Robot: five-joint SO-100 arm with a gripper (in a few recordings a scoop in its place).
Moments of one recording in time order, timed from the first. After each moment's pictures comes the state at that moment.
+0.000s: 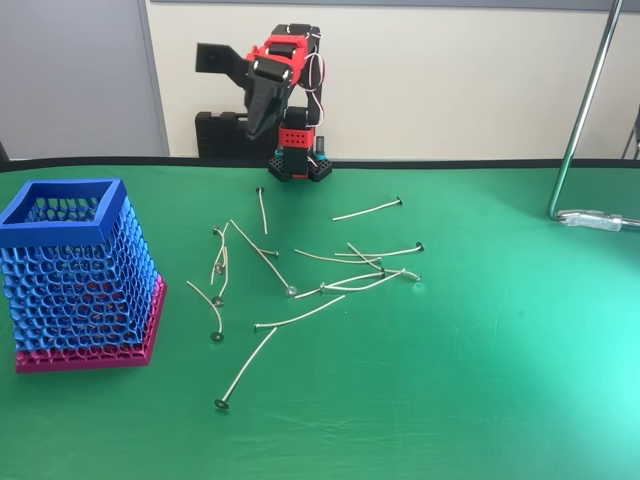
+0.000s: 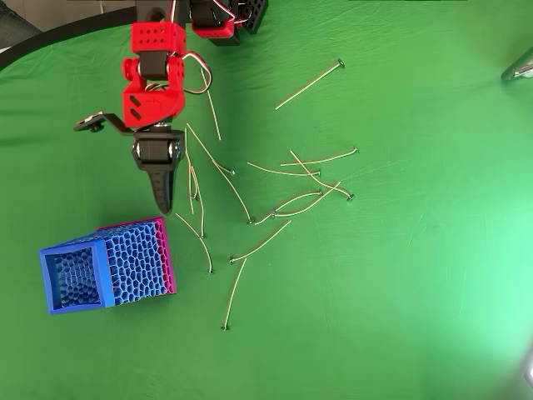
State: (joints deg) arm 7.4 124.2 121.3 11.8 -11.9
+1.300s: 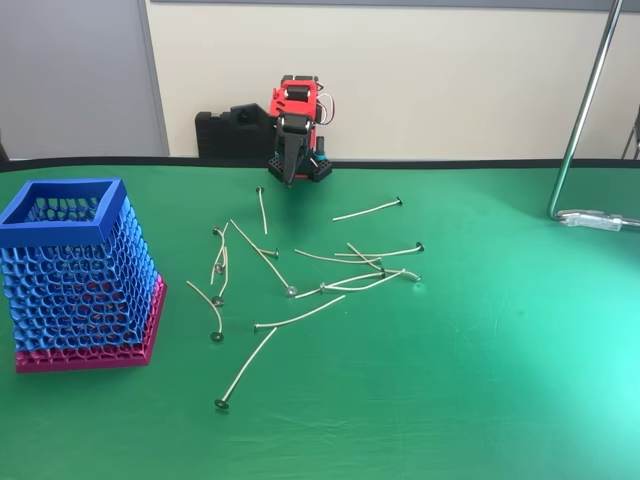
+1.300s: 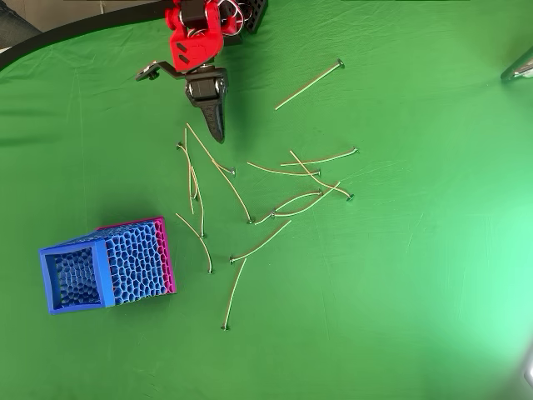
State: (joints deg) arm 2.9 187.5 176.4 33.1 -5.7
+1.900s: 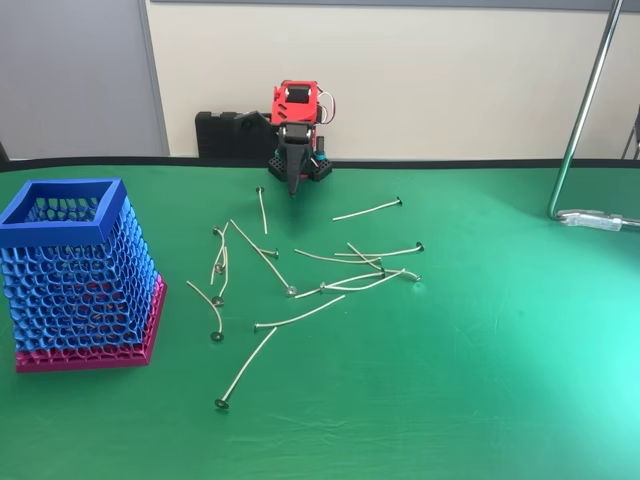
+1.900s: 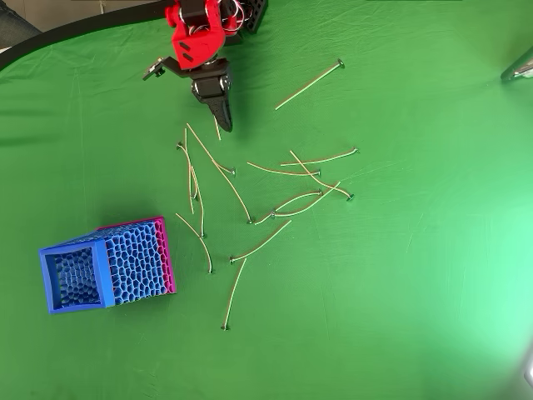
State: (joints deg) arm 1.4 190.0 176.4 47.6 -2.5
